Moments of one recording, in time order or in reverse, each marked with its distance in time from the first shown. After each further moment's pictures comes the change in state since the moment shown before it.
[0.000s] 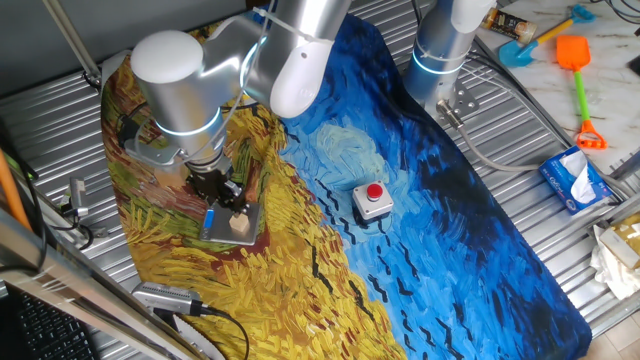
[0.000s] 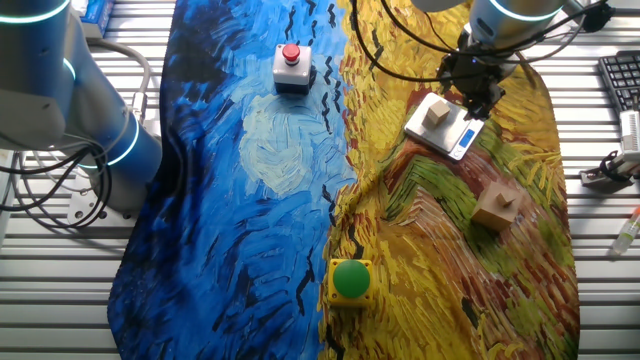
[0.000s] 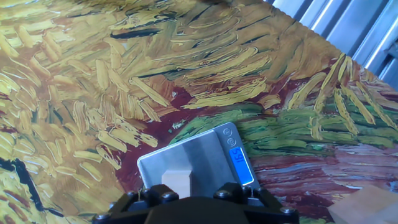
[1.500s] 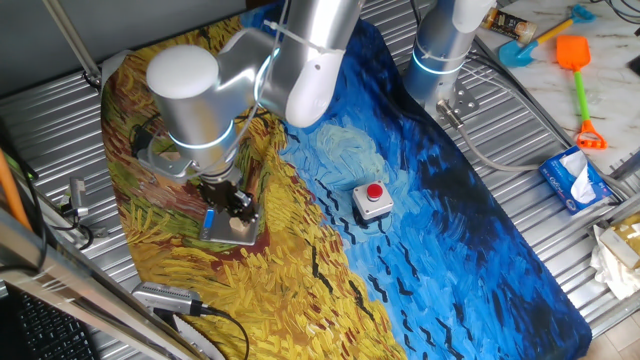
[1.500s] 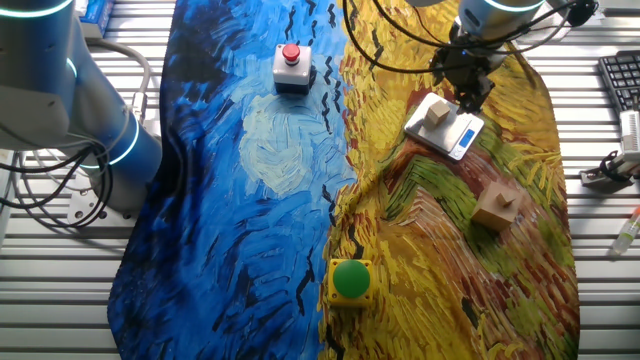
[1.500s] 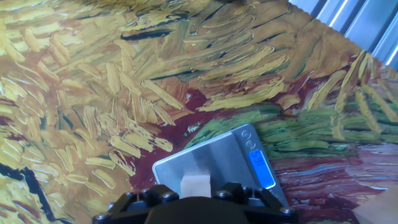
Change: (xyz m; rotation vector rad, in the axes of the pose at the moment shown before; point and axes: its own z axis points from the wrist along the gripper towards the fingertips) arm -0.004 0.021 0.021 0.006 -0.001 0.041
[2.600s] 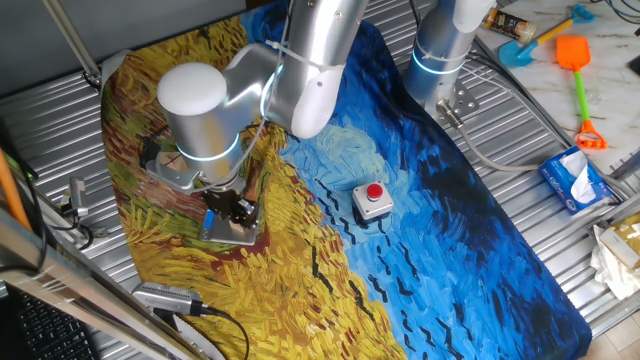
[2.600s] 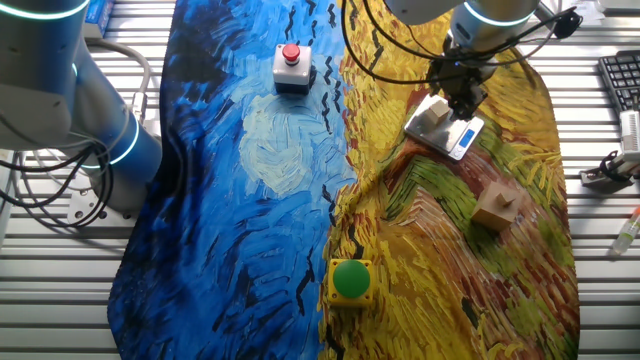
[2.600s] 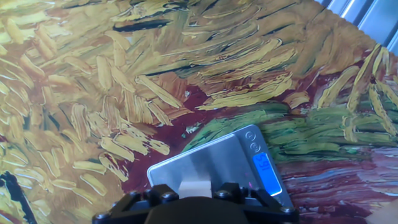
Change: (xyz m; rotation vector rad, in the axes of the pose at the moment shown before) arm 0.002 0.000 0.024 0.025 0.010 0.004
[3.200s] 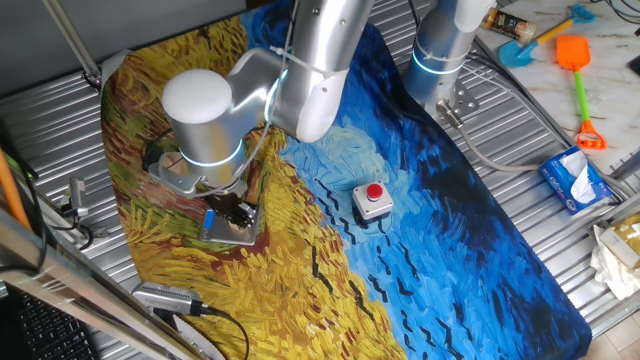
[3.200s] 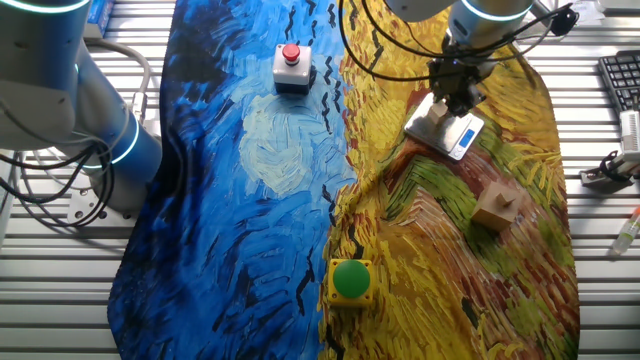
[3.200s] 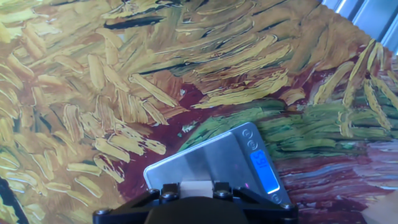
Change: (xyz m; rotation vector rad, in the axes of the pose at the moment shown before) arm 0.001 -0.001 0.000 0.021 0.007 0.018
